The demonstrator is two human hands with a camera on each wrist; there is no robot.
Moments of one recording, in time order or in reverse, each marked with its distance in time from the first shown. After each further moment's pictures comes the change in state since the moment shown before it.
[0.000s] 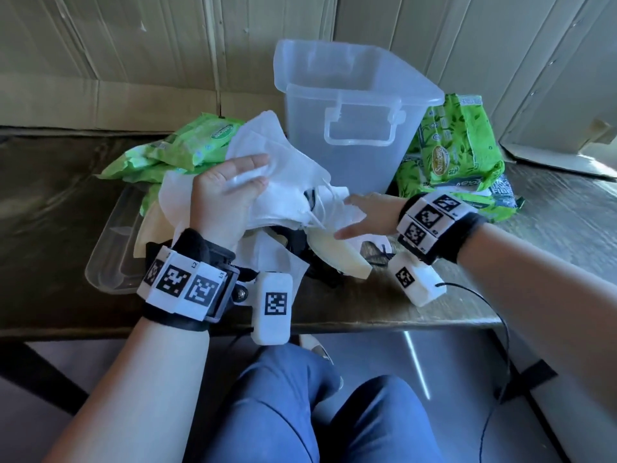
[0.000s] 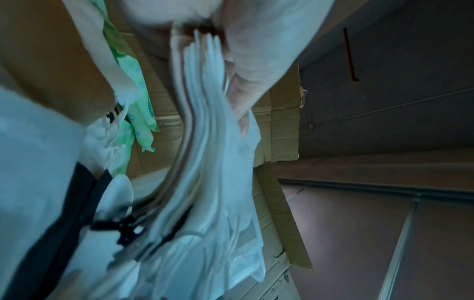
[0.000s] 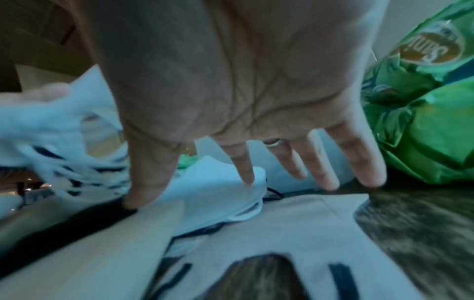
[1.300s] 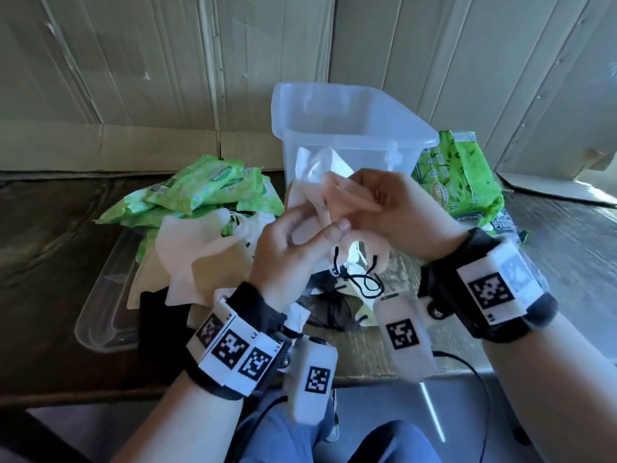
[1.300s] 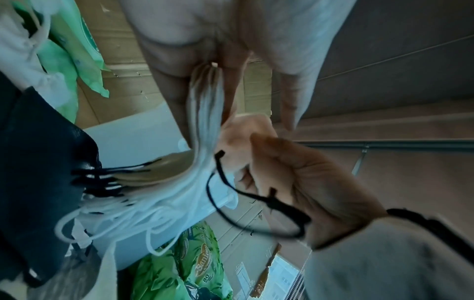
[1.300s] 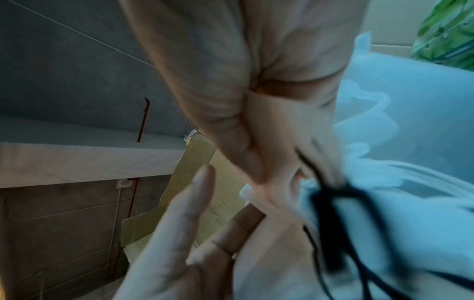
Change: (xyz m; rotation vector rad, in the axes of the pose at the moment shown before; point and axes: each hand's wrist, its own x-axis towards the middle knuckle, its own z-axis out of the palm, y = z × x) left_hand -0.014 0.006 0.046 -0.039 -0.278 0.014; right_hand -0.060 -0.035 -0.048 0.768 0.545 -0.312
